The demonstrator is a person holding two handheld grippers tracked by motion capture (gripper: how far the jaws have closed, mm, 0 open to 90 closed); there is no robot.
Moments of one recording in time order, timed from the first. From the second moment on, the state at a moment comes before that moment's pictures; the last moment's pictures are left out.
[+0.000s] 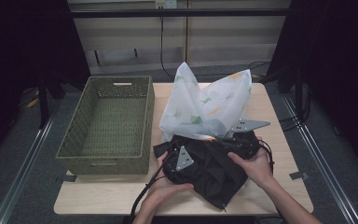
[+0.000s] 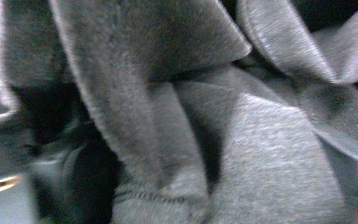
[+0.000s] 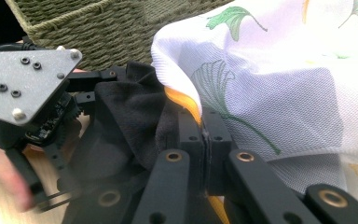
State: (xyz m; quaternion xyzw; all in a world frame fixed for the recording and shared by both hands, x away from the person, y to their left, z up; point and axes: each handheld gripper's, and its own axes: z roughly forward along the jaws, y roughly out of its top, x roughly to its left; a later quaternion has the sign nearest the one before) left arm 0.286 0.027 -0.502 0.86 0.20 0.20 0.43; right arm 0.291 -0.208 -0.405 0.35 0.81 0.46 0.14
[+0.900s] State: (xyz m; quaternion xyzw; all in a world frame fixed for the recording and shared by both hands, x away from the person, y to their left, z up) left arm 0.302 0.024 -0.385 0.72 0.29 0.24 0.58; right arm 0.270 -0.191 -0.322 0.30 0.77 0.54 0.16
